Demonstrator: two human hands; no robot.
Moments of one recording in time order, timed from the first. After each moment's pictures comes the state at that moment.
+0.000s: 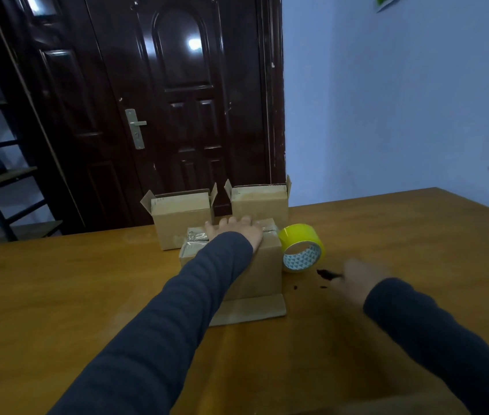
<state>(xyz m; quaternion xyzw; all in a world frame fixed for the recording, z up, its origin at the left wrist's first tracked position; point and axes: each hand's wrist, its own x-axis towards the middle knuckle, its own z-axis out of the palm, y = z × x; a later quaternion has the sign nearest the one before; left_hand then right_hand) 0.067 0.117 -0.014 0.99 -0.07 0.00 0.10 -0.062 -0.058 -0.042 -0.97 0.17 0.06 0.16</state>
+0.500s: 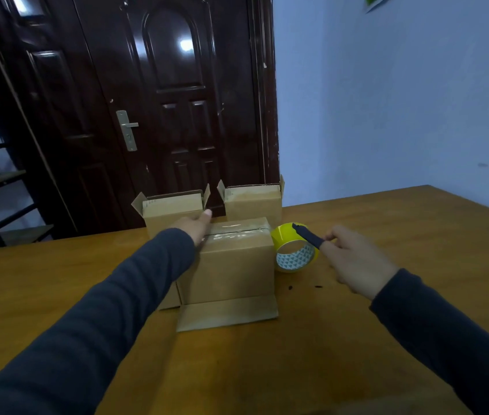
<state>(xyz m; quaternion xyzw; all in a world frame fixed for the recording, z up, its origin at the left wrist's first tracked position) 0.068 0.184 0.003 0.95 0.03 -0.01 0.32 -0.082 -0.045 -0.009 -0.90 0.08 -0.11 0.41</state>
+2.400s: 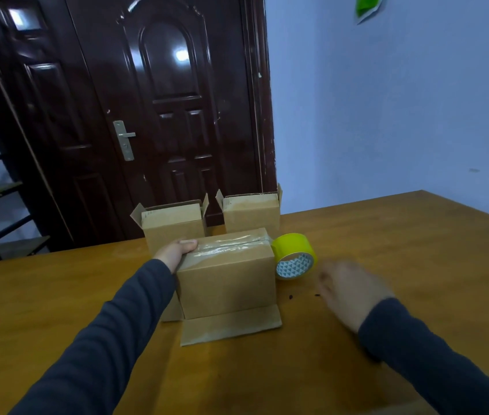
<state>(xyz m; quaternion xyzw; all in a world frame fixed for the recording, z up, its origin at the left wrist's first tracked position) 0.076 0.220 -0.015 0.85 0.03 -0.08 0.51 -0.075 -0.050 -0.053 -0.98 0.08 -0.14 0.11</state>
